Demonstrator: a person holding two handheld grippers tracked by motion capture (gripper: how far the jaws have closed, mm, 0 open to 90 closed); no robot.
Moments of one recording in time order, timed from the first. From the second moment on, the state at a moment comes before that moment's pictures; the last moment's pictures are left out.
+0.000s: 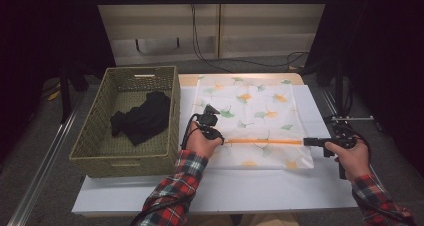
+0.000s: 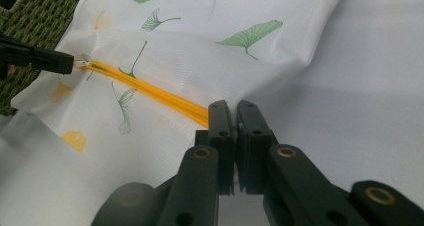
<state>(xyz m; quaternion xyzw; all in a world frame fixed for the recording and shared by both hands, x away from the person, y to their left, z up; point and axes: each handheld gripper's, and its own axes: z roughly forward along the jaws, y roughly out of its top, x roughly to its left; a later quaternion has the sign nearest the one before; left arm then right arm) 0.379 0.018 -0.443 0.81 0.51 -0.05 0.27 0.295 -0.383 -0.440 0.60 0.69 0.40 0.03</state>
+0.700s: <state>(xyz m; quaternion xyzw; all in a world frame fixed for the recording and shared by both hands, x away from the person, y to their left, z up) 0.380 0.028 -0.443 0.81 0.52 -0.06 0.28 0.295 -0.384 -0.439 0.60 0.69 0.40 0.03</state>
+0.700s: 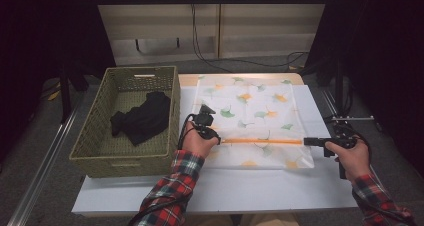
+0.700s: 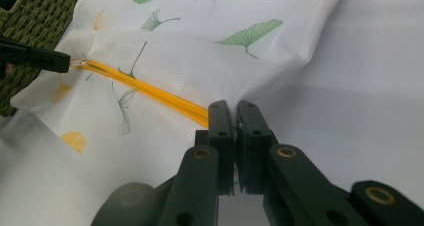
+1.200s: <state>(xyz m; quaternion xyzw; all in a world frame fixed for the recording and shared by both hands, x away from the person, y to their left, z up) 0.380 0.031 -0.442 0.80 0.53 -0.05 0.28 0.295 -0.385 -0.440 0.60 0.69 0.41 0.03</state>
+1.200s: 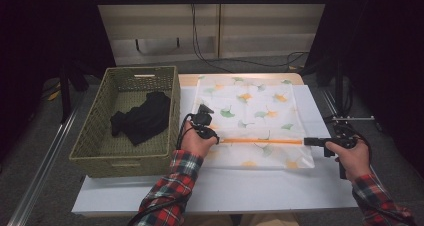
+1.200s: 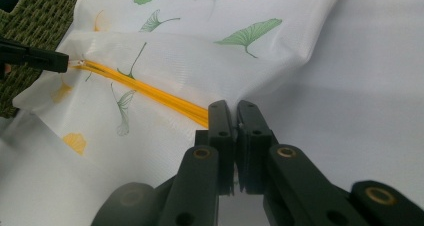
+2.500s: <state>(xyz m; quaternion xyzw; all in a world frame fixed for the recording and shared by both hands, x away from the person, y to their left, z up) 0.381 0.046 -0.438 0.79 0.55 -0.04 0.28 0.296 -0.391 -0.440 0.61 0.68 0.40 0.03</state>
